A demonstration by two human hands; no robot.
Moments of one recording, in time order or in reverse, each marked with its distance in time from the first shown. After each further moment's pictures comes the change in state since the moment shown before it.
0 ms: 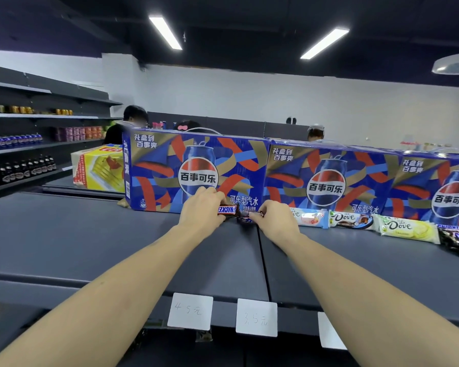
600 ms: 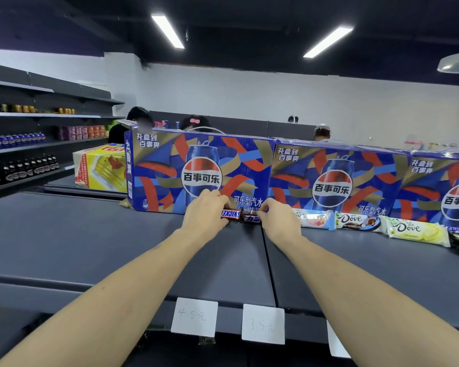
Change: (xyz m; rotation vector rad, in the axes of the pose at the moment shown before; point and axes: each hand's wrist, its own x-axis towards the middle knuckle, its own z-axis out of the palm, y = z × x) left_hand 0.002 -0.006 0.009 -0.017 -0.013 0.024; right_hand 0.006 -0.004 0.007 -0.030 0.056 -0.001
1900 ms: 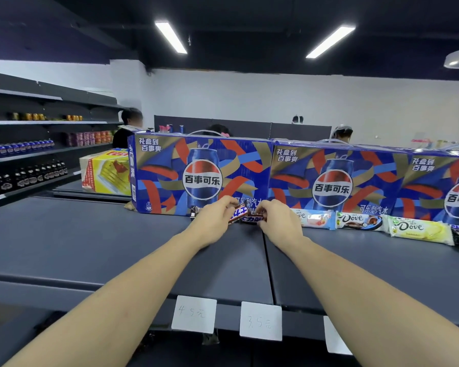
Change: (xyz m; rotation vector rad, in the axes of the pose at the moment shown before) left_hand -0.010 0.010 -0.003 -0.549 -0.158 -0.129; right_hand -0.001 0.010 0.001 -0.123 -0.008 -0.219
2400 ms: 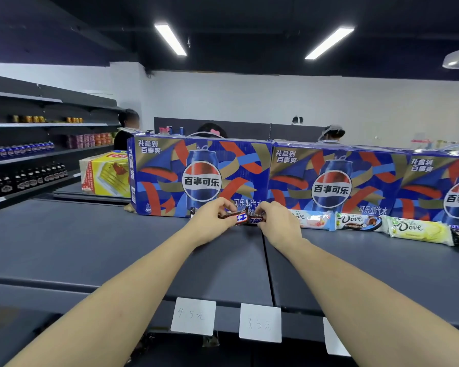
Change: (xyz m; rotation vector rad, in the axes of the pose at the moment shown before) left_hand -0.001 0.001 -0.006 -0.182 -0.017 -0.087; right_hand 0.000 0.000 0.002 0.001 -0.014 0.029
